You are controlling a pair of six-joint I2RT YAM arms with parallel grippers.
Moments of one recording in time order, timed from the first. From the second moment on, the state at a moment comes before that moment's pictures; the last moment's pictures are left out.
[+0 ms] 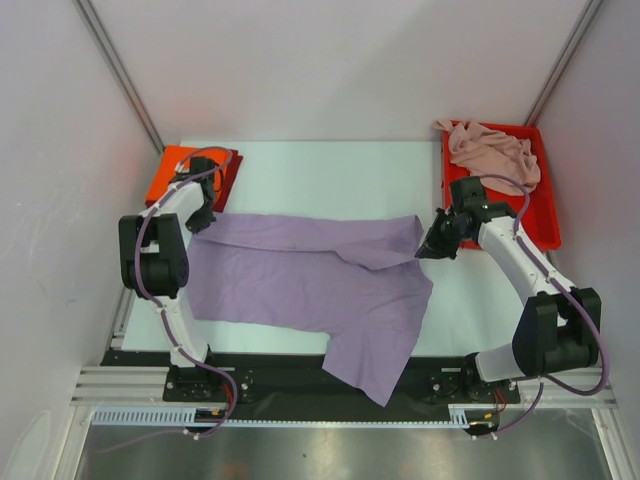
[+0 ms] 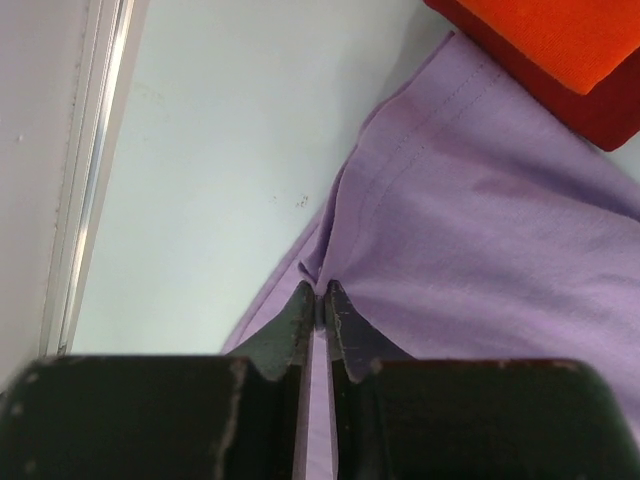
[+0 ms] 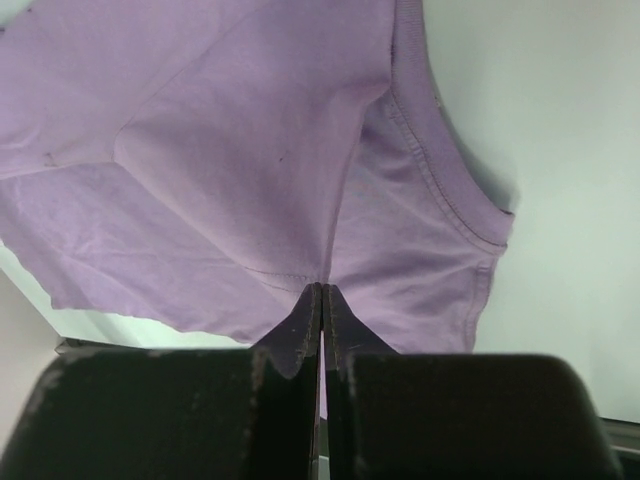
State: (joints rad) left arm 0.04 1.96 1.43 -0.67 -0.50 -0.27; right arm 0.16 1.42 1.11 -0.81 -0.25 0.64
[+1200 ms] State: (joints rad) left arm -0.06 1.56 1.21 -0.68 -0.33 -0.37; right arm 0.70 1.92 1.53 -0.78 0.04 0.39
